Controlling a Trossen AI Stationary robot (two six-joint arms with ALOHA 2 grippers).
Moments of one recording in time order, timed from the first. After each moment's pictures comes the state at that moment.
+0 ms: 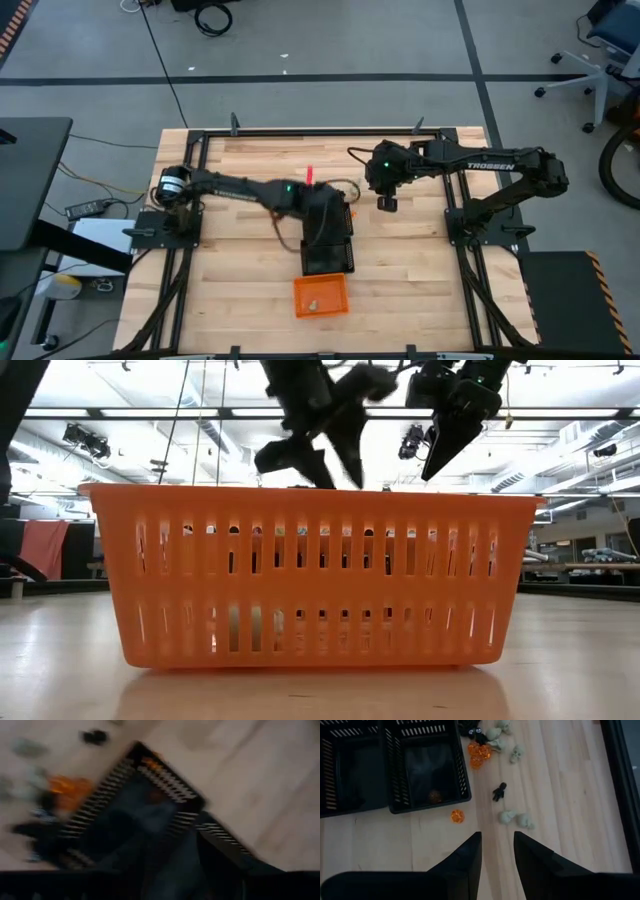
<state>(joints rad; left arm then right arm) -0.05 1.90 1.61 -0.78 -0.16 -0.80 -0.20 1.31 1.14 -0.85 0.06 -0.13</state>
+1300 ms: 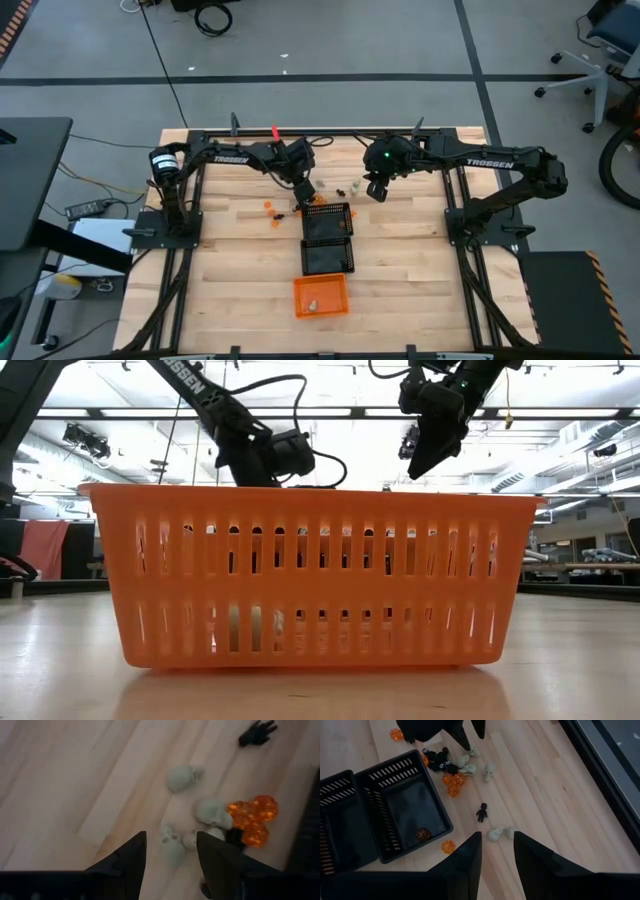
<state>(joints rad) 0.40 1.84 1.17 -0.39 0.02 -0.09 -0.26 1.32 1.14 -0.75 0.08 0.09</state>
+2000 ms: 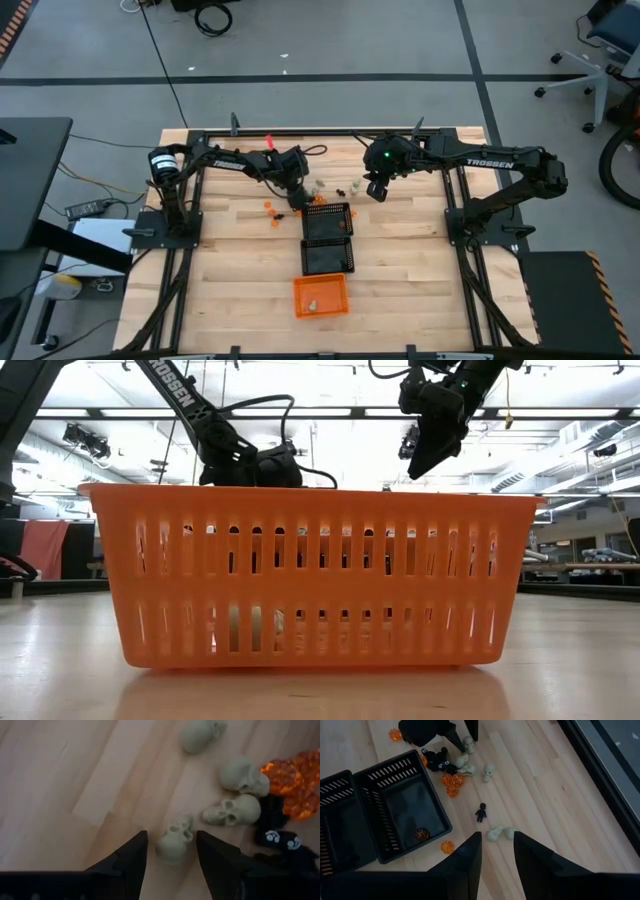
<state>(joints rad) 0.40 1.84 1.01 -0.27 -0.01 -0.02 -0.26 1.32 1.14 -0.75 0.09 0.09</state>
